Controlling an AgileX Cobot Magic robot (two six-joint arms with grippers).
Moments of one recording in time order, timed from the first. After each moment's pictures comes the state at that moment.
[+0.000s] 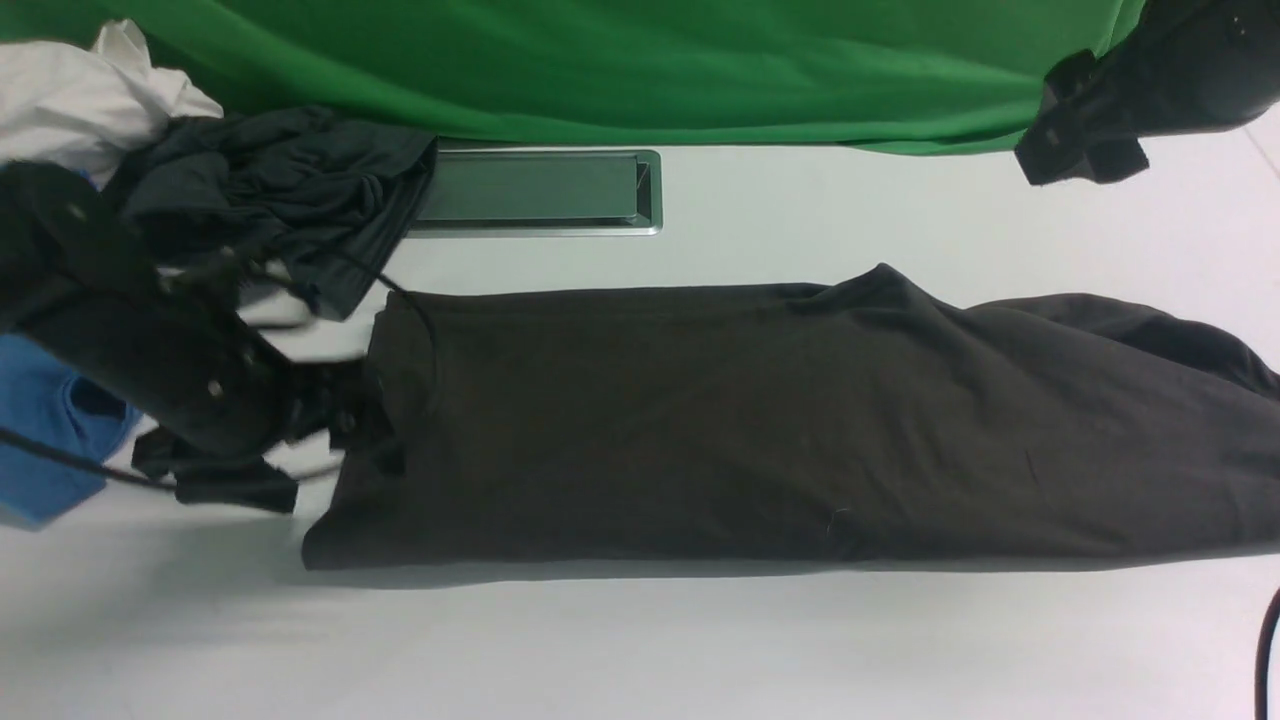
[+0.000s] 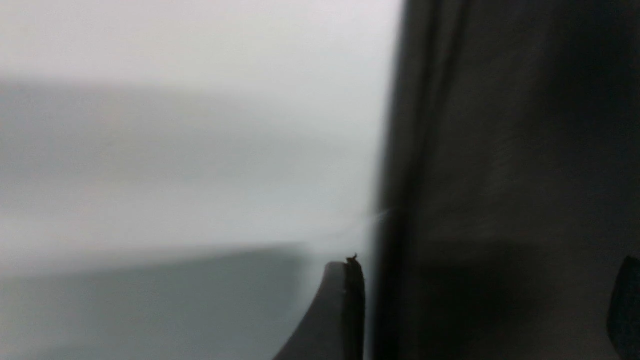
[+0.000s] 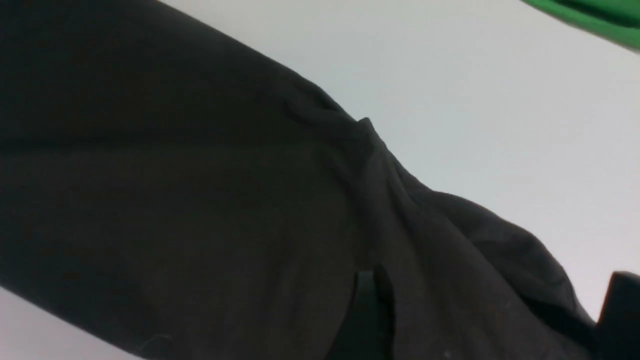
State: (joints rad) right arm 0.27 1.53 -1.50 -0.01 1.01 -0.19; left arm 0.03 1.72 -0.99 -0.35 0.78 0.12
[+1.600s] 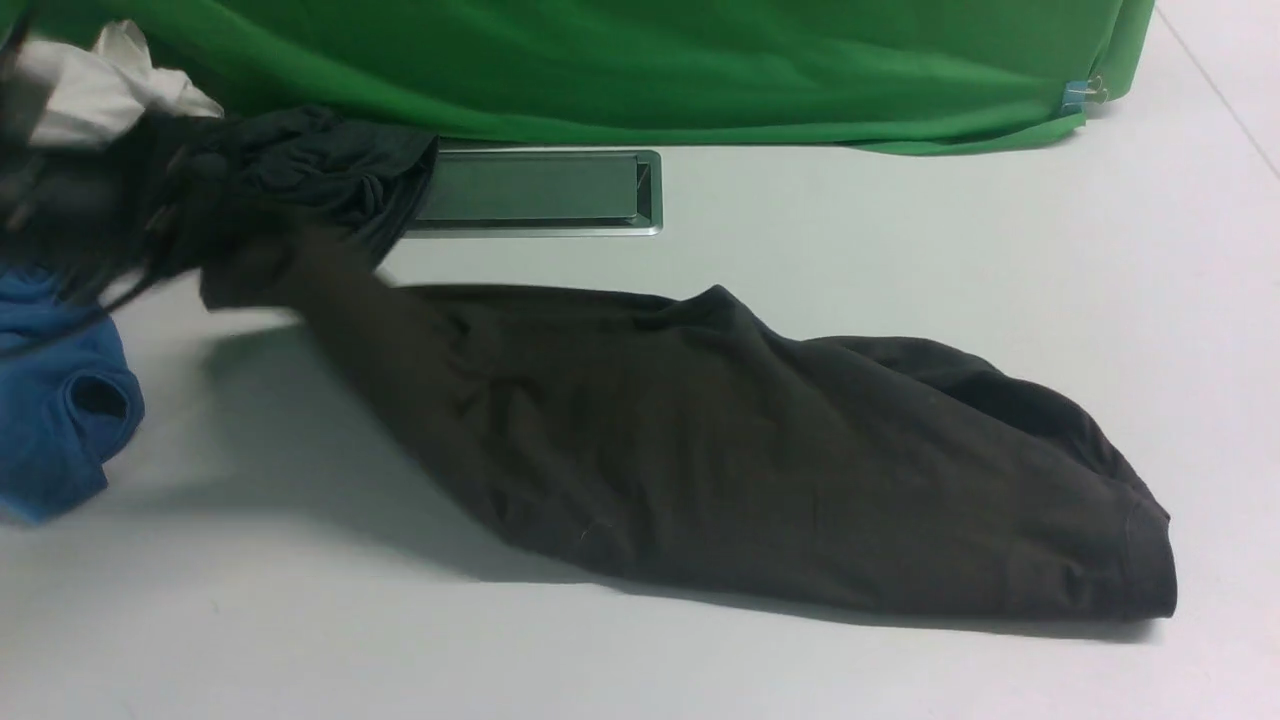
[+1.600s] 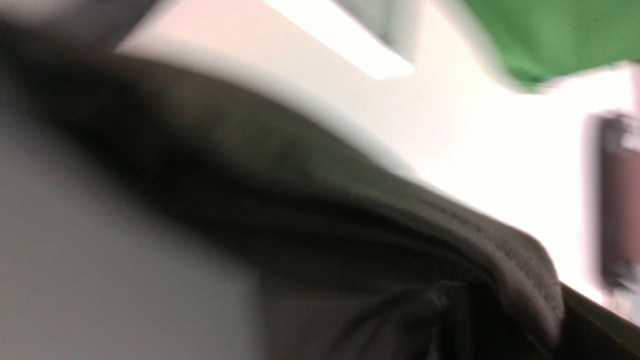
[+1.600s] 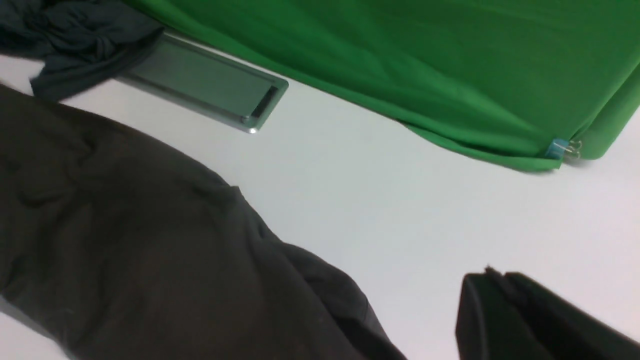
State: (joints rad) right arm 0.27 1.02 -1.29 0.00 0.91 -0.13; left arm 0.26 1.60 -1.16 -1.16 0.95 0.64
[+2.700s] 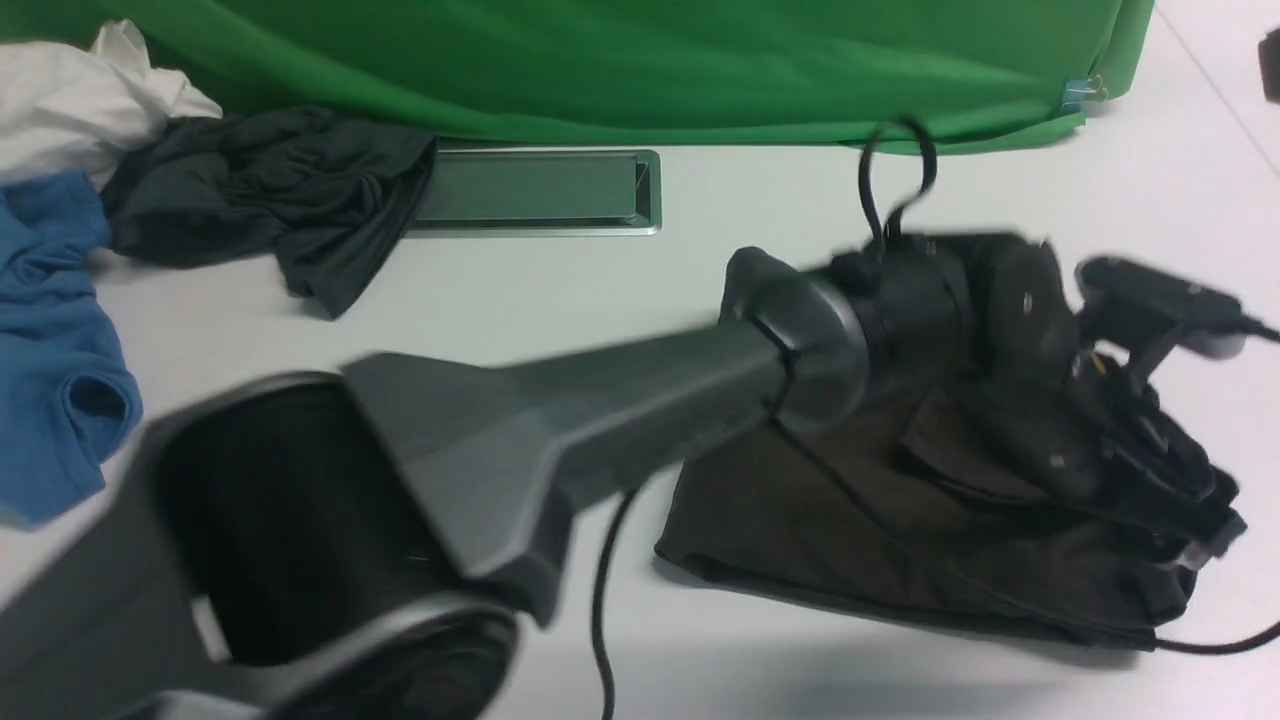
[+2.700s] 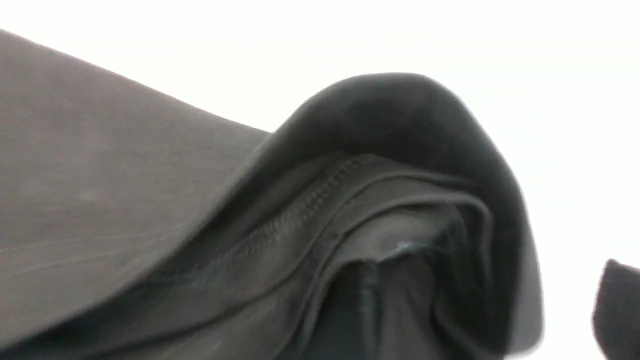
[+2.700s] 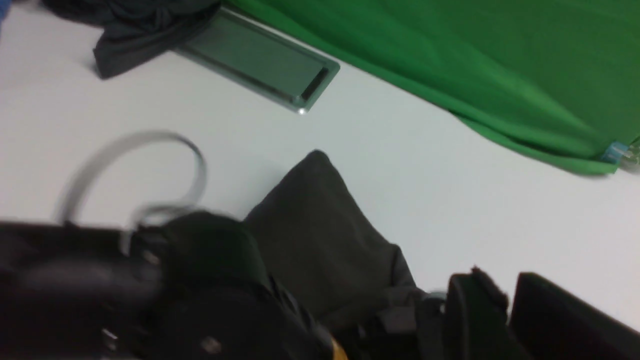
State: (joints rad) right arm 0.37 1.02 -1.29 -0.01 0.95 -0.13; left arm -0.89 2.26 -1.97 -0.51 0.78 0.38
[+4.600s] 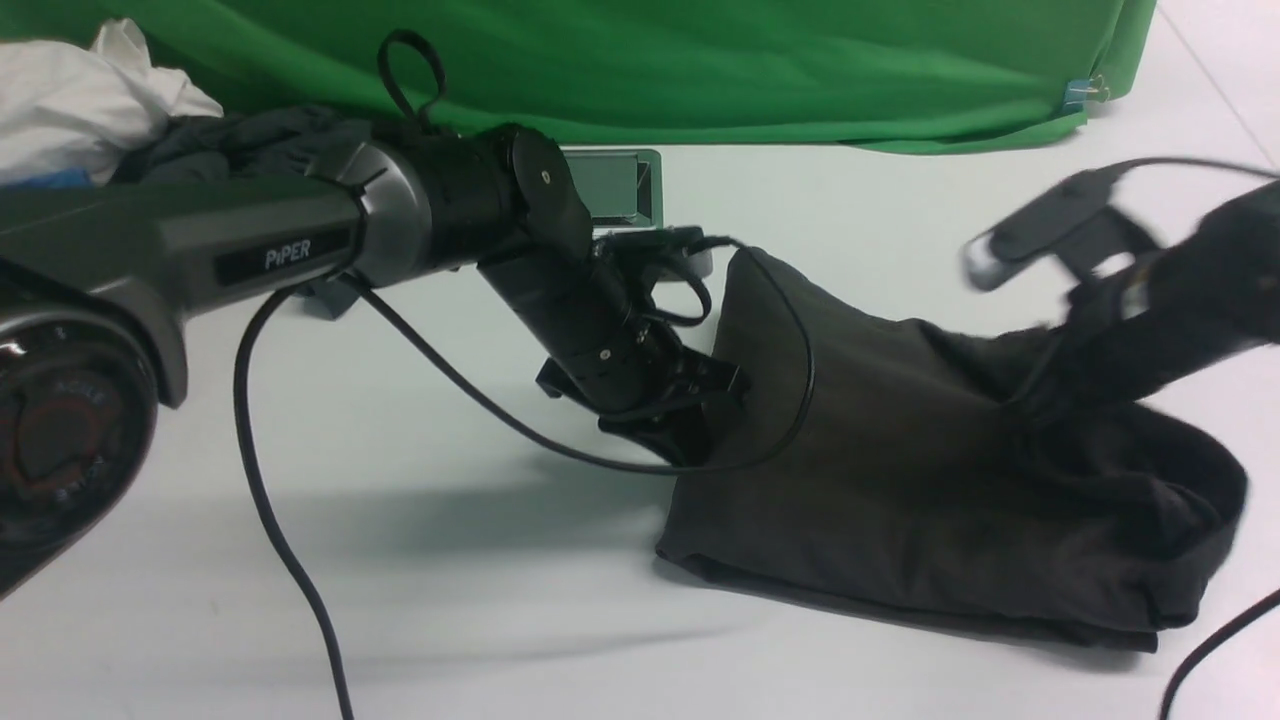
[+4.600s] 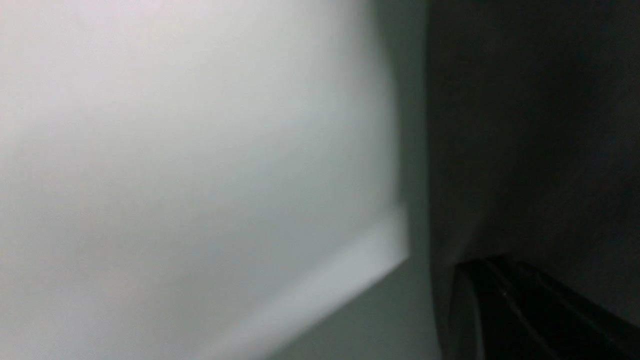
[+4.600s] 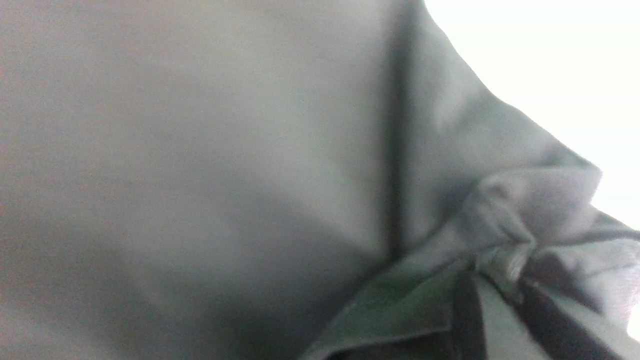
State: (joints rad) right arm 0.19 1.68 -1.02 -0.24 0.54 -0.16; left arm -0.42 2.10 -1.50 -0.54 0.91 0.31
